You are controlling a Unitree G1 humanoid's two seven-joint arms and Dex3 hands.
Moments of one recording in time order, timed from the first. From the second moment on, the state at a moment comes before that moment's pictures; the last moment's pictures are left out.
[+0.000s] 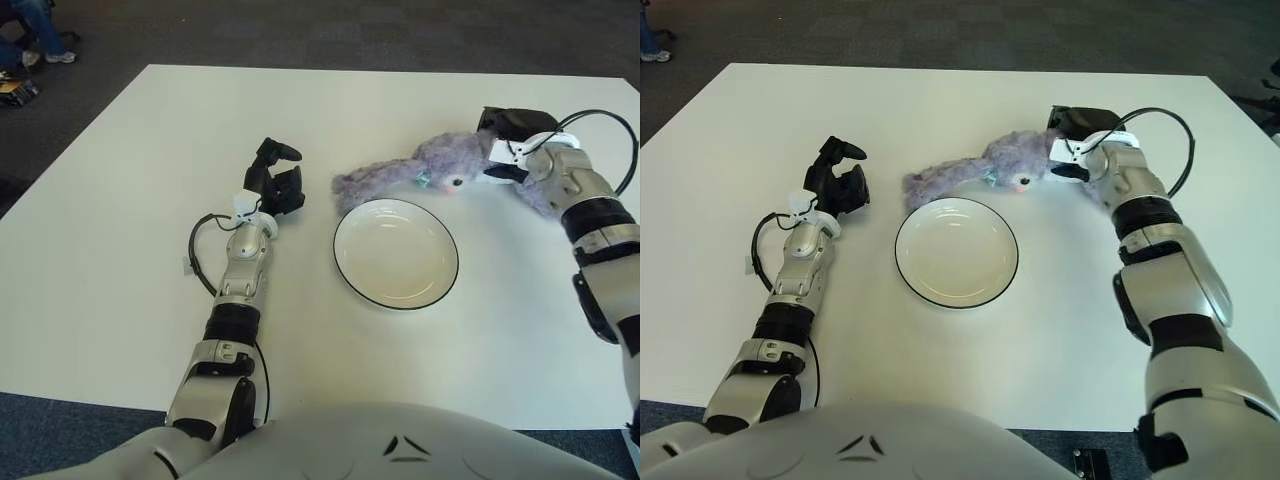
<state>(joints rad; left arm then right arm) -0.30 -0.05 0.05 0.38 -0.03 -0.31 0.00 -0.87 -0.65 0.40 0.92 -0.68 -0.16 0.00</state>
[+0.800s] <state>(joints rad) -0.33 -0.05 0.06 0.44 -0.03 -0.34 0.00 -0.74 -0.70 0.25 0.60 -0.62 -0.13 0.04</state>
